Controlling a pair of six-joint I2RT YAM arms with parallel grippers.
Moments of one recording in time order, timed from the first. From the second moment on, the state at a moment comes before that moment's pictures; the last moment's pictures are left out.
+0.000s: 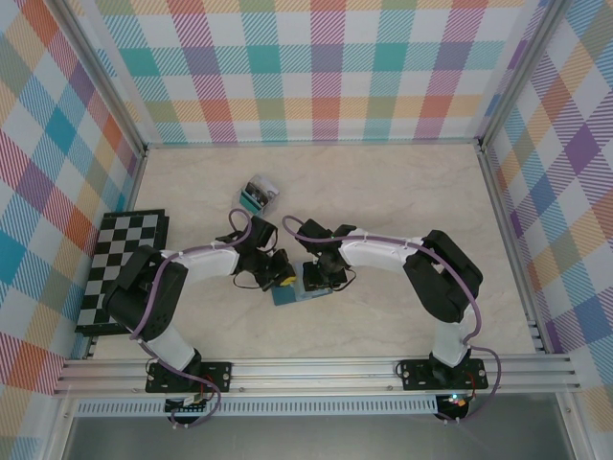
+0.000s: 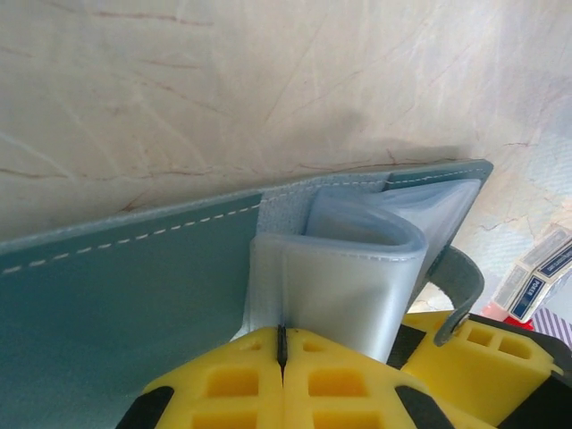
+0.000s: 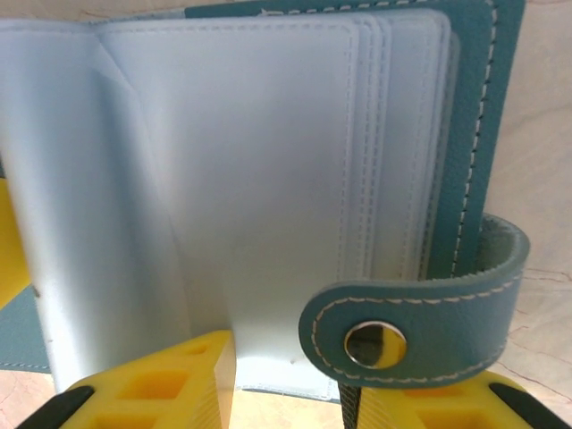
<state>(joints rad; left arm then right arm) -0.54 1.64 0.82 -0.30 0.48 -1.05 0.88 1.88 1.21 -0.70 -0.16 0.66</state>
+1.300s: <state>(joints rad) -0.46 1.08 1.01 -0.64 -0.49 -0.56 0.51 1.11 0.93 -0.45 0.44 0.35</state>
